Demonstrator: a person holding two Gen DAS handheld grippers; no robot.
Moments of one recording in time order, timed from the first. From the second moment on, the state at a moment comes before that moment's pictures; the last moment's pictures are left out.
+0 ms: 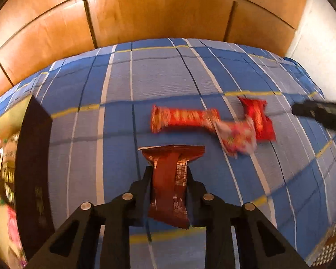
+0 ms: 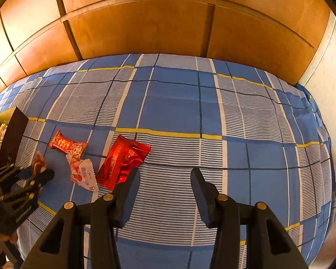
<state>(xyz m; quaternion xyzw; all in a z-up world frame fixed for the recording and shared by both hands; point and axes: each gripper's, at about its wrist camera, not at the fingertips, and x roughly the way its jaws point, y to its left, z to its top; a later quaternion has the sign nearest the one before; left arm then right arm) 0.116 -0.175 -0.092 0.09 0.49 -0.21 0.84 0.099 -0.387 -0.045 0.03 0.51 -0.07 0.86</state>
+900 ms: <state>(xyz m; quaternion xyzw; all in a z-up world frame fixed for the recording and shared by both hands) 0.046 -0.148 -0.099 0.09 0.44 -0.21 0.87 0.113 -0.334 -0.037 0.10 0.48 0.11 0.86</state>
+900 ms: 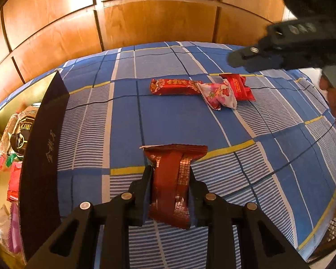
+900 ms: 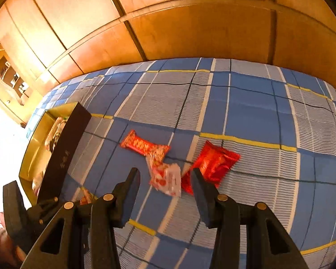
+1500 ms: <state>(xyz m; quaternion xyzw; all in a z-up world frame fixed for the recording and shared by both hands) 0.053 -0.140 -0.099 0.06 0.45 -0.24 0.86 0.107 -0.303 -0.067 0.10 0.58 0.18 0.79</state>
